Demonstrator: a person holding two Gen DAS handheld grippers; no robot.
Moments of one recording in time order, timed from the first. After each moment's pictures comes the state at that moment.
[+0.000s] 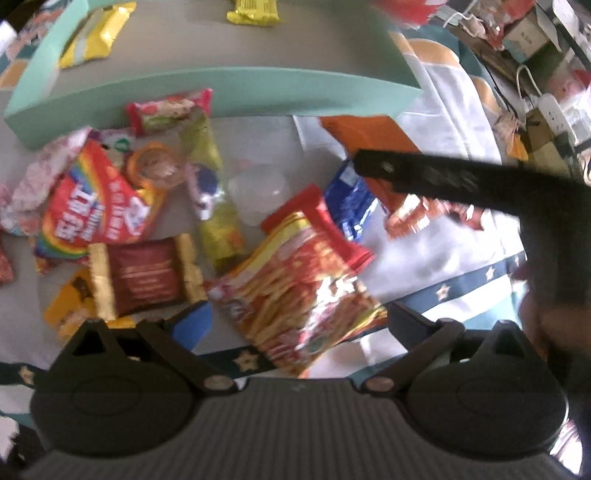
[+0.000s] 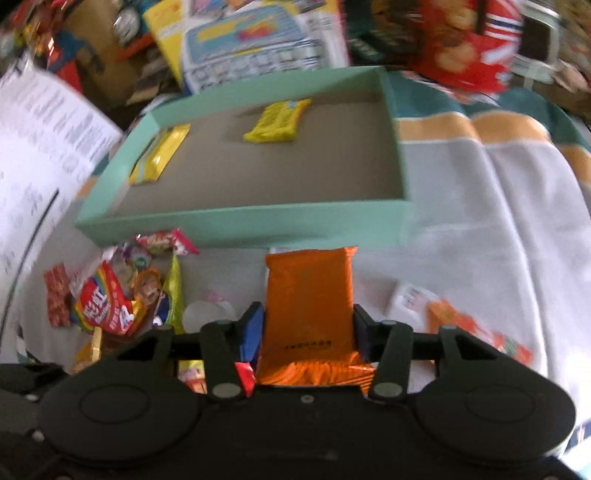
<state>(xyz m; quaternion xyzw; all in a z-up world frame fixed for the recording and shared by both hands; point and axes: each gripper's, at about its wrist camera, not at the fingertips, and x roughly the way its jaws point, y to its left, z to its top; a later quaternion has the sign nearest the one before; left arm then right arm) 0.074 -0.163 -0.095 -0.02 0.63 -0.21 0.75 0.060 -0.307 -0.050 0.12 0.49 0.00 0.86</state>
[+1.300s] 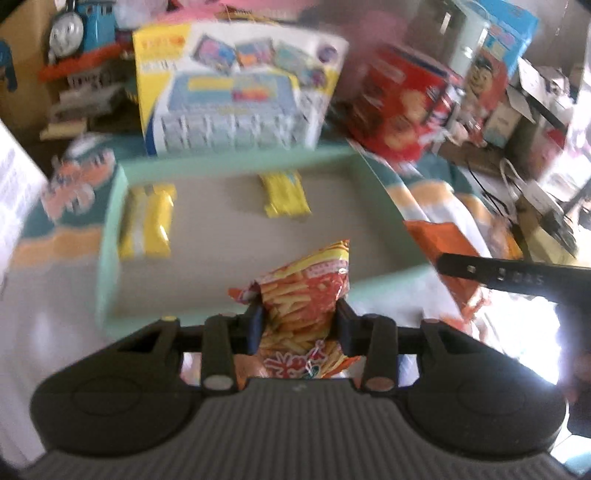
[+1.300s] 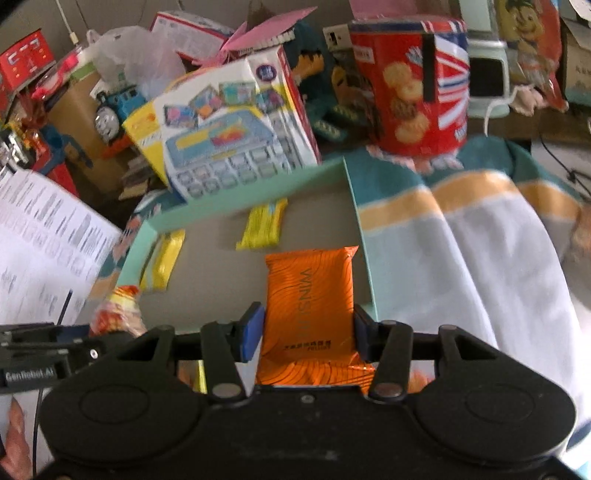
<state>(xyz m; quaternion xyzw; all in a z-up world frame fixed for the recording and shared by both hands) 0.156 -0.114 0.012 0.02 0.45 -0.22 0.87 0.085 -0.340 0.016 0.18 0.41 -0.04 0.89</state>
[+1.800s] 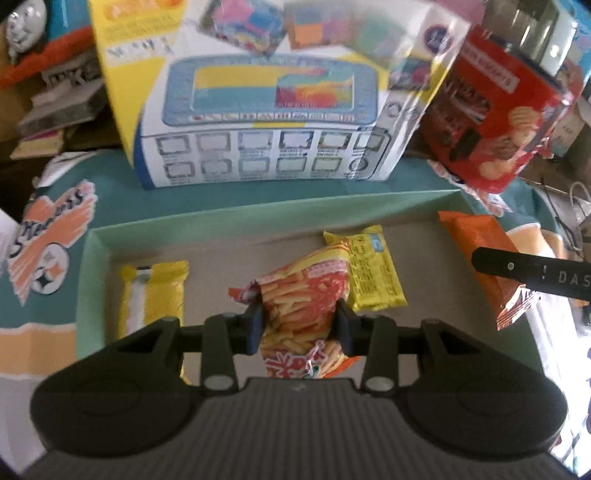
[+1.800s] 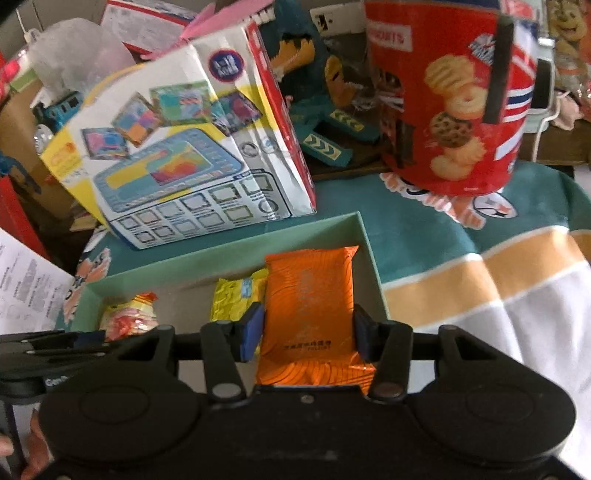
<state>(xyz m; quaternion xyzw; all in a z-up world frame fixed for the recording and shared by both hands) 0.340 -0.148 -0.067 0.04 0.49 -0.19 0.85 0.255 -0.355 -0.038 0.18 0.43 -0.07 0.88</state>
